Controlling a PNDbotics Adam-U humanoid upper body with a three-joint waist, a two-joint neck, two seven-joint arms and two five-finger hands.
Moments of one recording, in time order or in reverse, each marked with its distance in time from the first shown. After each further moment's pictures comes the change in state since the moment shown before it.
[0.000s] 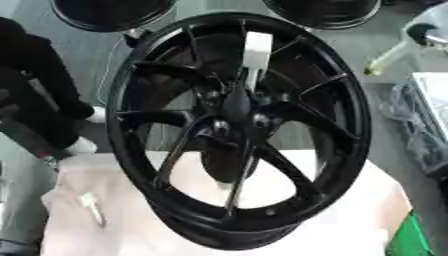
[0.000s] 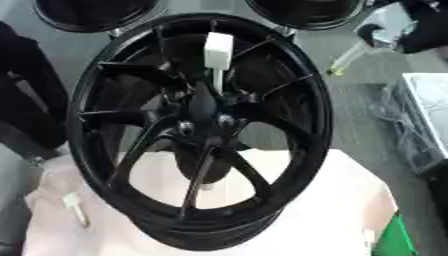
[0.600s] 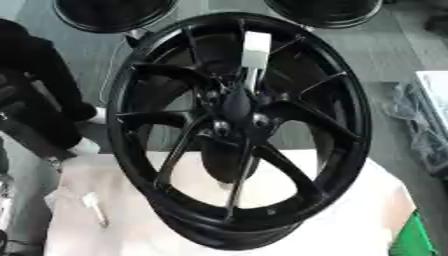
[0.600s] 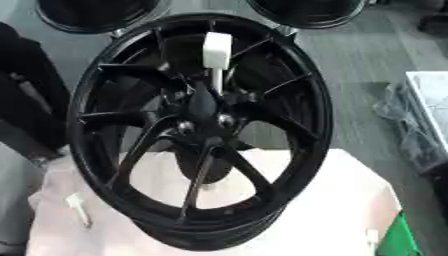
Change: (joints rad) left arm 0.000 0.000 0.001 0.000 -0.003 0.001 0.007; right arm 0.097 0.008 -0.170 0.357 0.246 -0.167 0.018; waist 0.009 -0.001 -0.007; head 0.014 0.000
